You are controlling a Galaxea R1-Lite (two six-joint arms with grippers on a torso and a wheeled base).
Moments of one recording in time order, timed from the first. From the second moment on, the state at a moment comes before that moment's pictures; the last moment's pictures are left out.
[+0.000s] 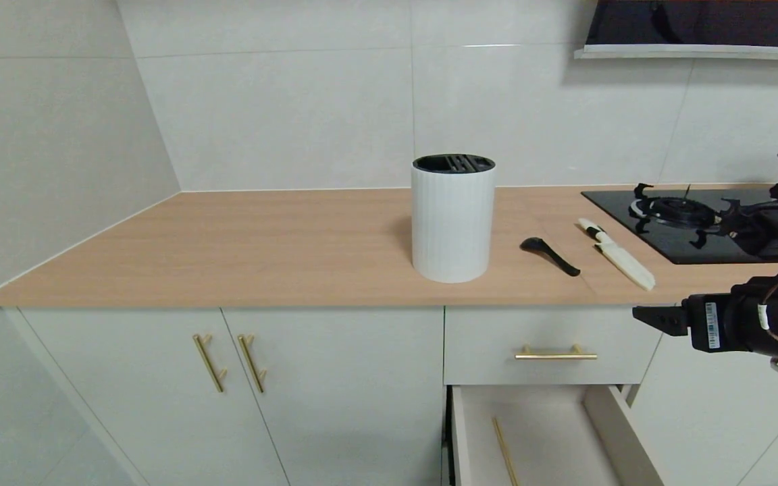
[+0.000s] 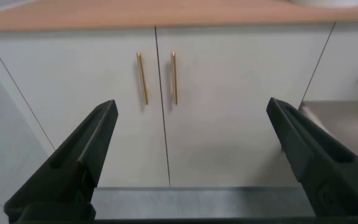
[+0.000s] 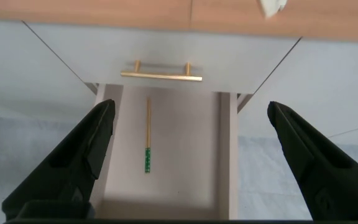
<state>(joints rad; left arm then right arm) 0.01 0.00 0.00 0.00 -0.01 0.01 0.31 1.38 -0.79 -0.03 -0.22 0.13</state>
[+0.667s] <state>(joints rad) 0.01 0.00 0.00 0.00 -0.01 0.01 0.31 1.41 -0.77 -0.04 -0.22 0.10</state>
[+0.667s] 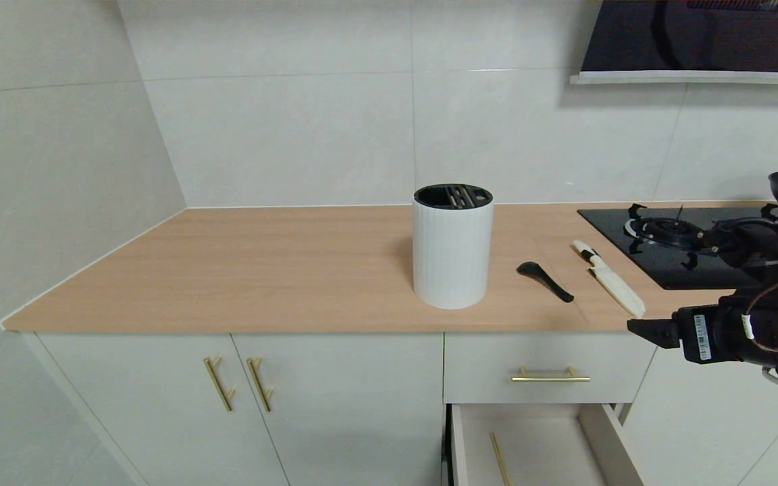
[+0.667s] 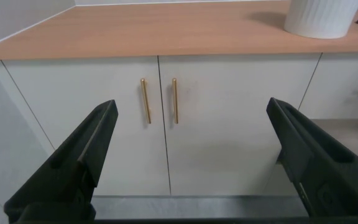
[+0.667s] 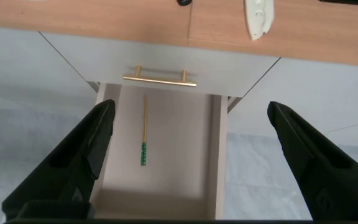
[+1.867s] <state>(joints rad) 0.01 0.00 0.00 0.00 -0.01 0.01 0.08 2.07 -1.22 -0.42 0.39 -0.15</state>
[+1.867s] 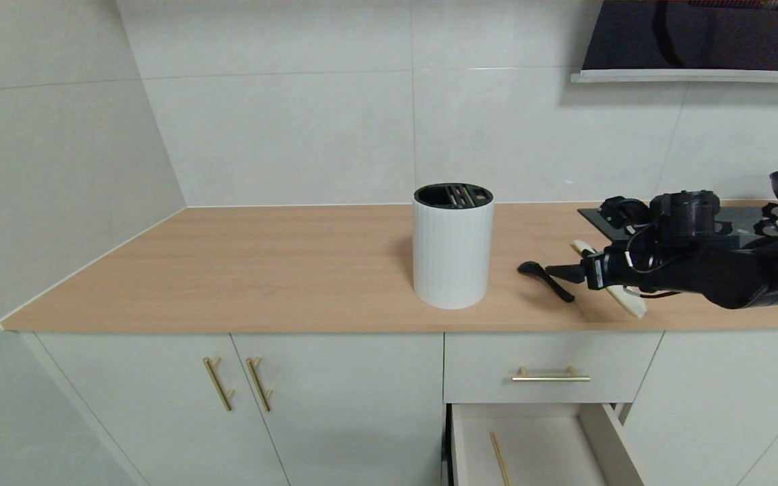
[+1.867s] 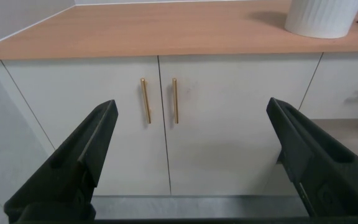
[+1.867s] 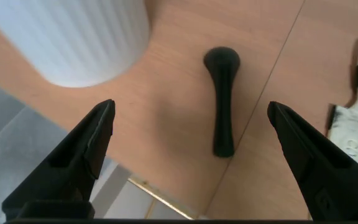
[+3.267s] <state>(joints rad) 0.01 0.00 0.00 0.00 -0.01 0.01 0.08 2.35 -1.35 -0.49 0.27 -0.16</state>
